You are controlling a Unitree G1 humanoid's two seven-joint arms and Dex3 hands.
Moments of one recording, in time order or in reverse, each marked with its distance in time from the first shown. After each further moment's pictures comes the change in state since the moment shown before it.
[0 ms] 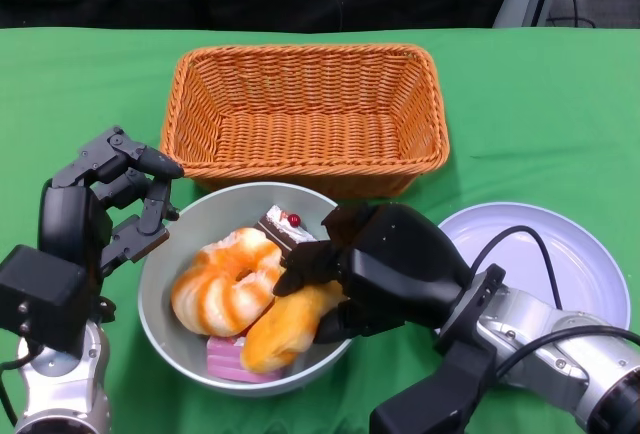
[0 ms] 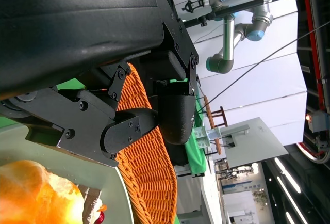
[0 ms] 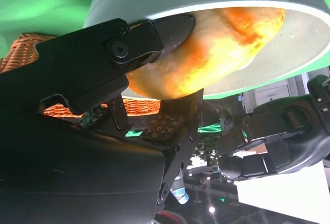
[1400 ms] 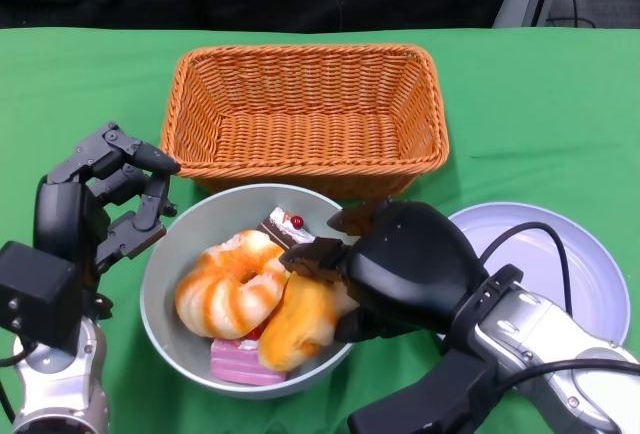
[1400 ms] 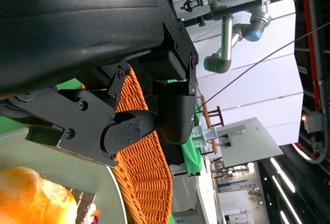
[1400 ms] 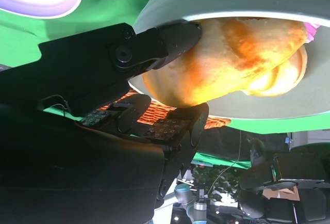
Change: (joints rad) left arm 0.007 0.001 0.002 -0.038 -0.038 0.033 -0.029; right arm 0.155 -0.048 -0.040 -0.457 -0.087 0.344 0.429
